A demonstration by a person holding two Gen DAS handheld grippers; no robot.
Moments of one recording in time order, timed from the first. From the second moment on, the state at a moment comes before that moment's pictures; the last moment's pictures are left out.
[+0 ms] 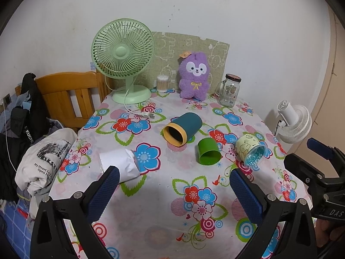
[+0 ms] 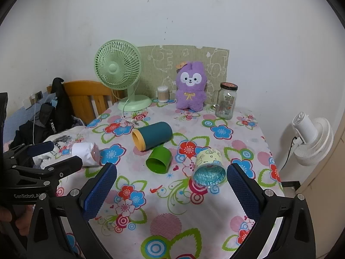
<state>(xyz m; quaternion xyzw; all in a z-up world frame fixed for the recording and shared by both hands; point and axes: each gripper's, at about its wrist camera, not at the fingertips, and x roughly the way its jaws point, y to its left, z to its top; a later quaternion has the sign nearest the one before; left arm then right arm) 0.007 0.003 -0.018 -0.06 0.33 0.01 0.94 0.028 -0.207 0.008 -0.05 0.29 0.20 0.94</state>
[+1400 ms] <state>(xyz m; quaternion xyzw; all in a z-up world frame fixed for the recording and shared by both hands) 0.199 -0.072 -0.079 0.10 0.45 -0.14 0.87 0.251 -0.227 -0.081 -0.06 0.53 0.12 0.84</state>
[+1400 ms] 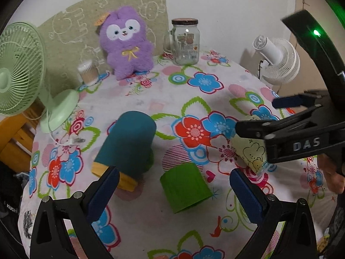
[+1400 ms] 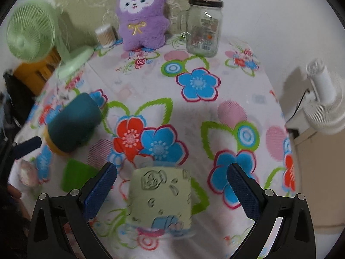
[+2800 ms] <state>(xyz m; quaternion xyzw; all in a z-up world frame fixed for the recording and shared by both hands) 0.107 -0.063 -0.080 0.12 0.46 -0.17 0.86 0.164 -0.173 -0.078 -0.19 0.55 0.32 0.75</state>
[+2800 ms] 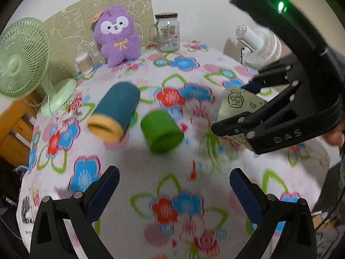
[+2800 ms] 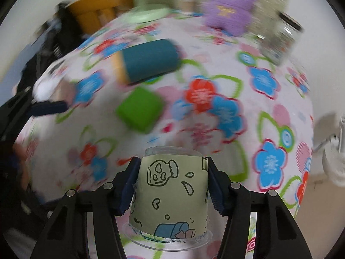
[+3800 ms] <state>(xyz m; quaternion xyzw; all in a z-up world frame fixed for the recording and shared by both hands) 0.017 -0.048 -0.105 0.16 0.48 -0.21 0.84 0.072 -0.143 -0.081 -0.32 0.48 0.47 0.67</state>
